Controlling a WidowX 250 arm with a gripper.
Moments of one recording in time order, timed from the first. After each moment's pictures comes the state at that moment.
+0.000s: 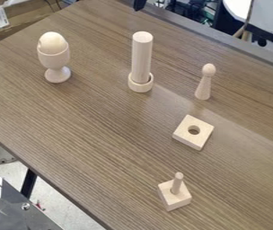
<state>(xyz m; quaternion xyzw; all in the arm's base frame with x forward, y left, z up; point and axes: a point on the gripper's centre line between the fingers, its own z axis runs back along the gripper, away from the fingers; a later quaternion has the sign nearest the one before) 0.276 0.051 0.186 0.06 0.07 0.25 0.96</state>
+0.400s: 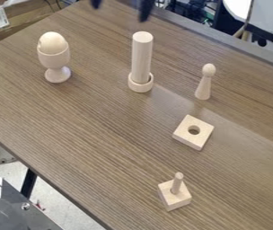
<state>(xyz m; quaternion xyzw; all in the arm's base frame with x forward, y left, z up) 0.299 0.018 0.167 0.06 0.08 0.19 0.98</state>
